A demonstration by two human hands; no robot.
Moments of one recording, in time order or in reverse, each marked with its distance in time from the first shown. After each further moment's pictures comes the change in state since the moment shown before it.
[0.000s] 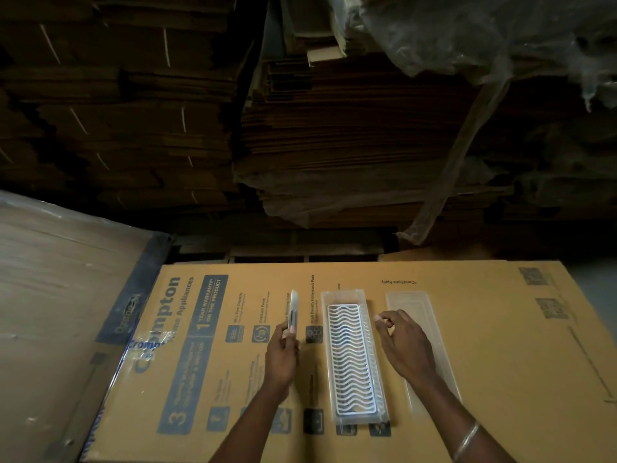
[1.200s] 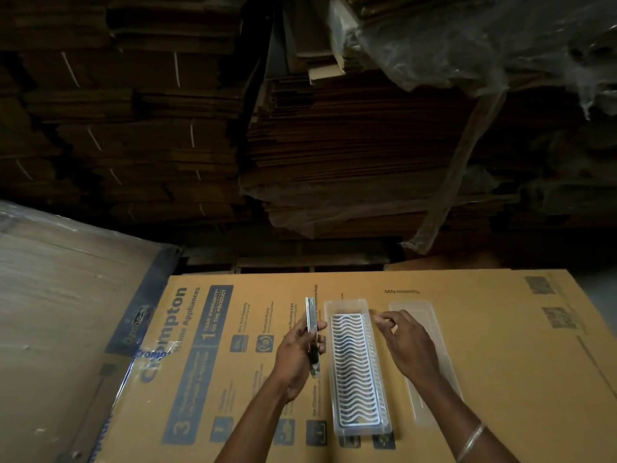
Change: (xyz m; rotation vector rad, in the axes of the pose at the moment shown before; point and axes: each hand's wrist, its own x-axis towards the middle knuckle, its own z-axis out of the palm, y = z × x) left_hand -0.035 0.090 0.014 -0.448 -0.236 -0.131; right_hand 0.011 -0.006 -0.013 0.062 0.038 -0.072
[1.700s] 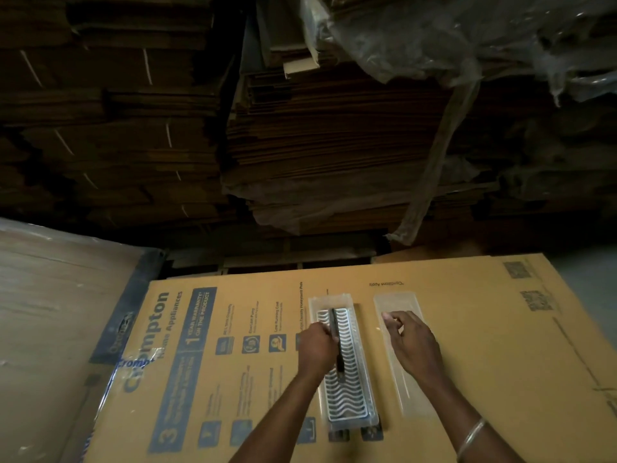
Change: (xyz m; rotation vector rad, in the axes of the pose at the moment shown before) left_hand 0.037 -0.041 0.053 1.131 0.147 0.120; right_hand -0.008 0.044 -0.010 -0.037 0.052 0.114
